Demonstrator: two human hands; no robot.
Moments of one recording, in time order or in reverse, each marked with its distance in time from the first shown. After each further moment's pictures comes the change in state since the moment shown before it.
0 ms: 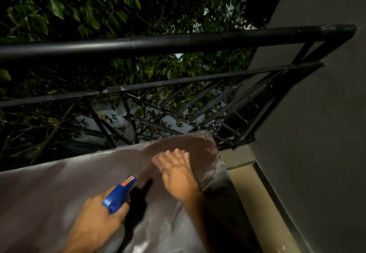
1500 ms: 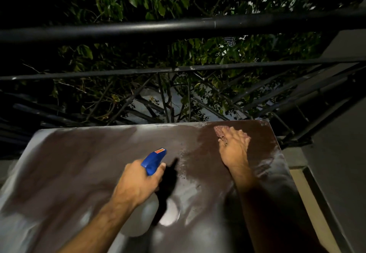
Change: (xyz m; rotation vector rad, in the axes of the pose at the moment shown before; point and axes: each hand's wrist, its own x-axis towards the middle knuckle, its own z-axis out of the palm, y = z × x) left_hand -0.013 -0.052 -0.063 0.113 0.113 0.025; right_hand 0.026 -0.019 0.020 0.061 0.094 0.310
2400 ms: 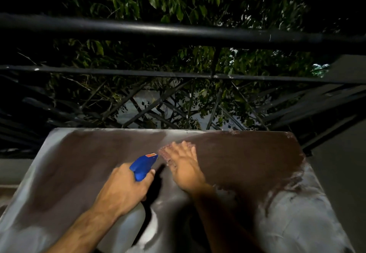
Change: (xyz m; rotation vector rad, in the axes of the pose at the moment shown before) left_hand 0.034 -0.099 -0.106 -0.047 0.015 0.049; right_hand -0.072 -0.212 0.090 -0.040 -0.226 -0.494
